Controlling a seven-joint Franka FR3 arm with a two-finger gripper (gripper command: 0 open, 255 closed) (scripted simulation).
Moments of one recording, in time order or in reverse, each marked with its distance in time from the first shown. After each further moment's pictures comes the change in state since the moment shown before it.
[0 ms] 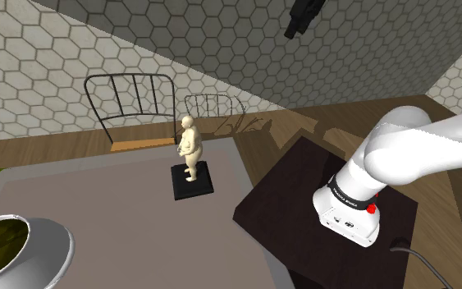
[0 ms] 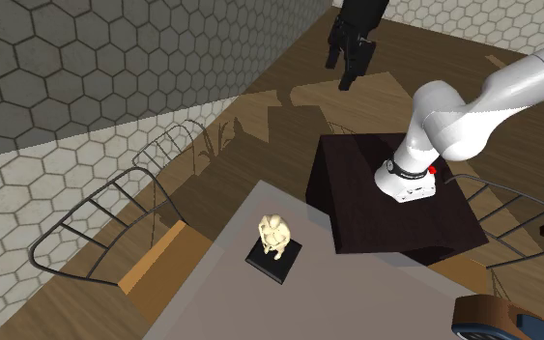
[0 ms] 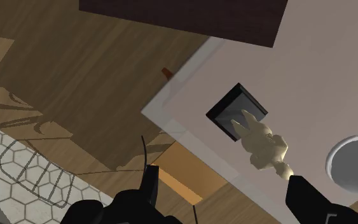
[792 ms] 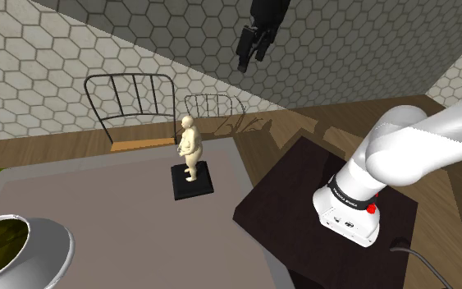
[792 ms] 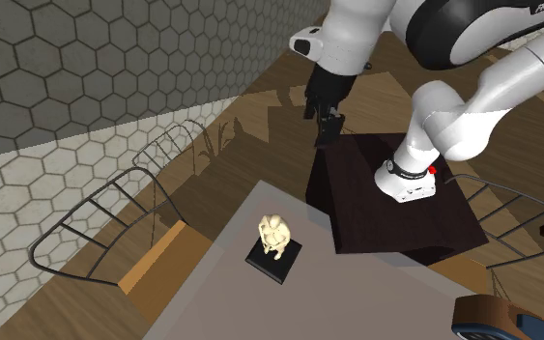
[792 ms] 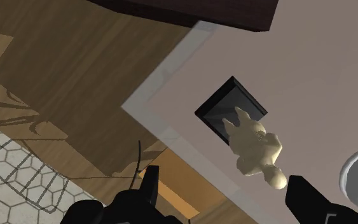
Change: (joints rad) arm 0.047 0.189 0.209 -0.045 0.028 0.209 0.174
